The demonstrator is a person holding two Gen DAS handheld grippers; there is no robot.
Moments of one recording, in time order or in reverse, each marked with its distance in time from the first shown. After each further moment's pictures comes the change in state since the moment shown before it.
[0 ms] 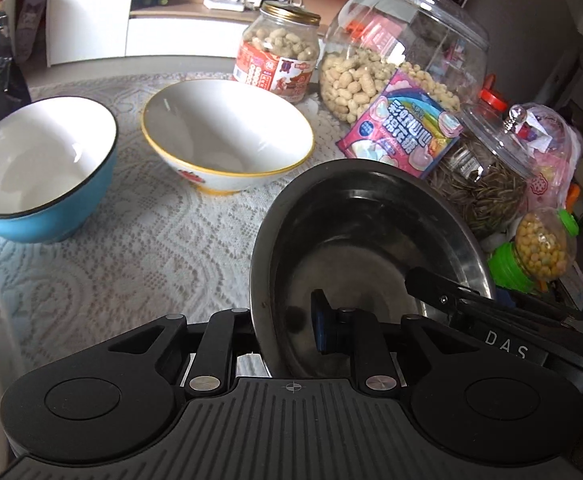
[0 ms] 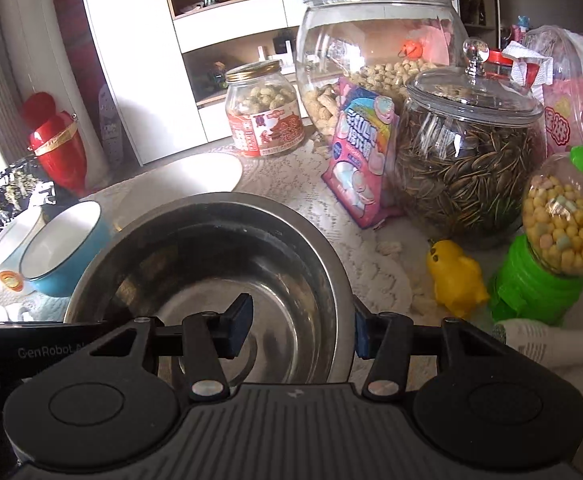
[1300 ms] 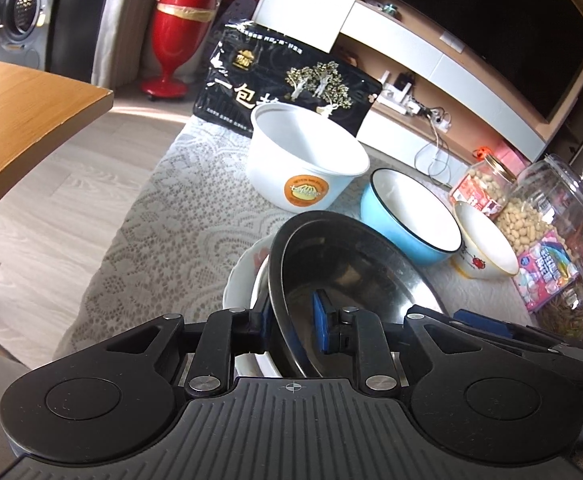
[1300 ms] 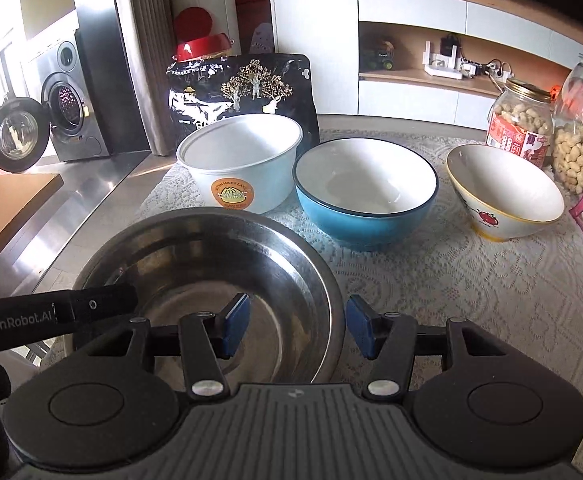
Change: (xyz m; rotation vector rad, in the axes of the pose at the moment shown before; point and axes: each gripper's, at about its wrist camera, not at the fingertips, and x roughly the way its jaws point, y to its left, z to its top) left arm -0.168 0.209 -0.086 -0.364 -0.275 0.241; right arm 0.005 0.262 -0.051 -0.338 0.072 0.224
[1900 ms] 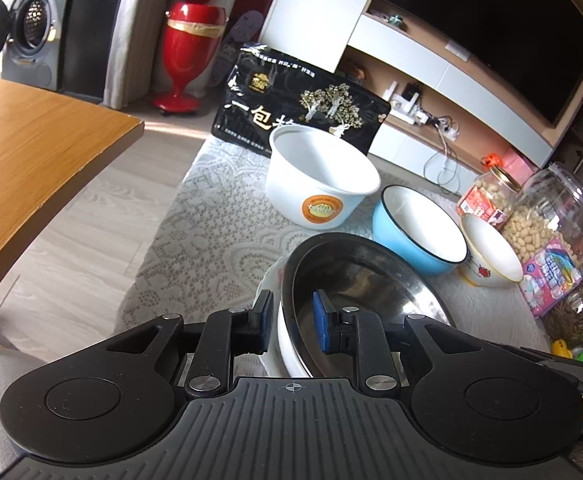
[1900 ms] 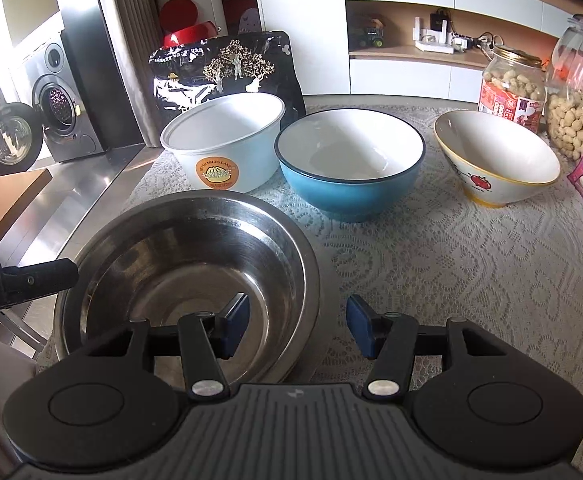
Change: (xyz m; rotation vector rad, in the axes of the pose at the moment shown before) left arm -0.022 0.006 0.005 0.017 -0.019 0.046; right arm 0.009 -0.015 -0.009 0.064 0.063 0.009
